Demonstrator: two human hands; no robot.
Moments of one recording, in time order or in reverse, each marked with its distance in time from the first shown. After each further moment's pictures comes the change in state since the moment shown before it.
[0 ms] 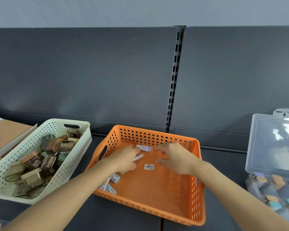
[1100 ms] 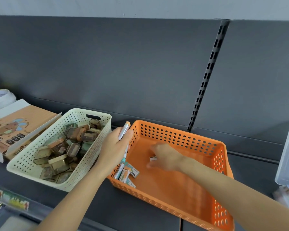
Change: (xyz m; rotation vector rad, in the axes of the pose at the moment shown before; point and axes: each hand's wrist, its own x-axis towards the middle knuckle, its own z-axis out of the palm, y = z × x) left_hand -0.074 -0.027 -0.022 -0.917 0.743 -0.261; right_hand 0.066 -0.053 0.047 -0.134 -0.308 0.075
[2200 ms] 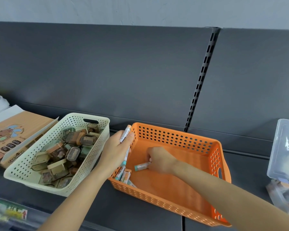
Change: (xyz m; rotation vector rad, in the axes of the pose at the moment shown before) left_hand 0.001 -0.007 -0.004 0.004 -0.067 0.041; right_hand 0.003 -0.013 0.014 0.106 0.044 0.088
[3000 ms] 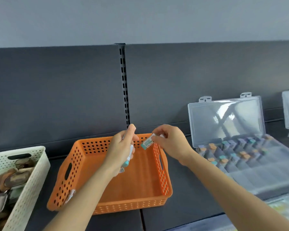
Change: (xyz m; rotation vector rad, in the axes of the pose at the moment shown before) left_hand -0.017 0.092 0.111 -0.365 -0.437 0.003; right_hand -0.154 0.076 -0.066 0.580 0.817 0.289
